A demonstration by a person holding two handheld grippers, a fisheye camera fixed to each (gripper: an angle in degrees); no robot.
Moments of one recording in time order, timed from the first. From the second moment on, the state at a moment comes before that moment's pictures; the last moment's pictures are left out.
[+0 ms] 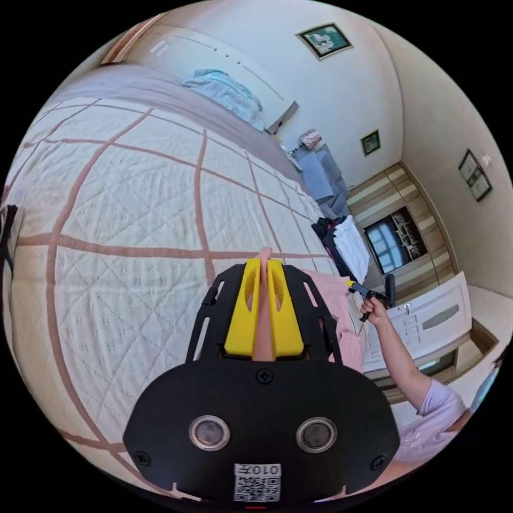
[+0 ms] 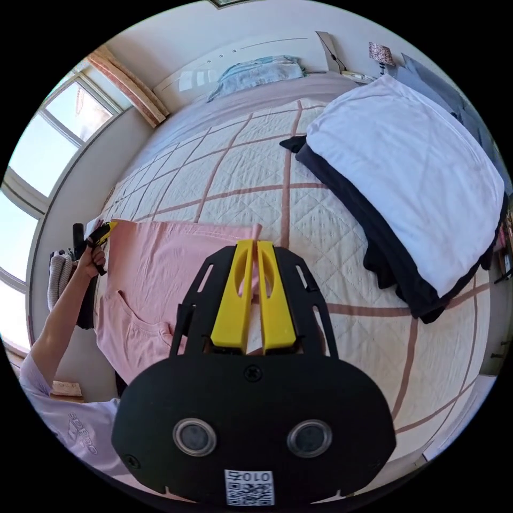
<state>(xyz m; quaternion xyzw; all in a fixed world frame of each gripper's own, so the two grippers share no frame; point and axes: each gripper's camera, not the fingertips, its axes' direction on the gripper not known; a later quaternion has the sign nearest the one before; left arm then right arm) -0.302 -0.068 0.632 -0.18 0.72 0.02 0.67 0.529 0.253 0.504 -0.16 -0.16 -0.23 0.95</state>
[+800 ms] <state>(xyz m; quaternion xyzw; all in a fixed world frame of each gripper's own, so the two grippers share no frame) -0.471 0.174 0.433 0.01 0.72 0.37 0.58 0.663 0.520 0.337 -0.14 -0.29 -0.51 0.80</state>
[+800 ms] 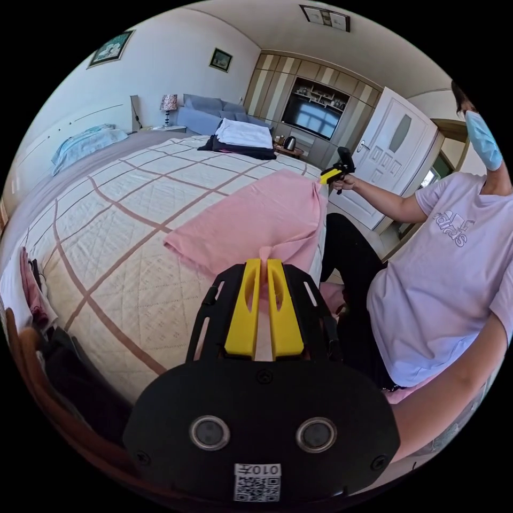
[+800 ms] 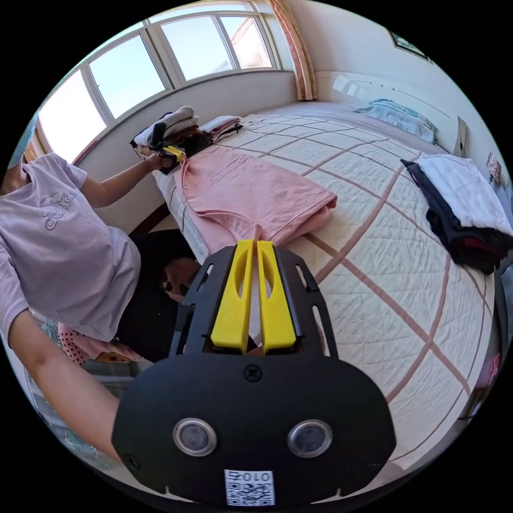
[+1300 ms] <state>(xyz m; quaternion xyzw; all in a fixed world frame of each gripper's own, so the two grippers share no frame) -0.513 0.249 0.339 0.03 0.68 0.30 0.67 0.702 0.552 0.305 -0.13 -0.27 -0.48 0.83</state>
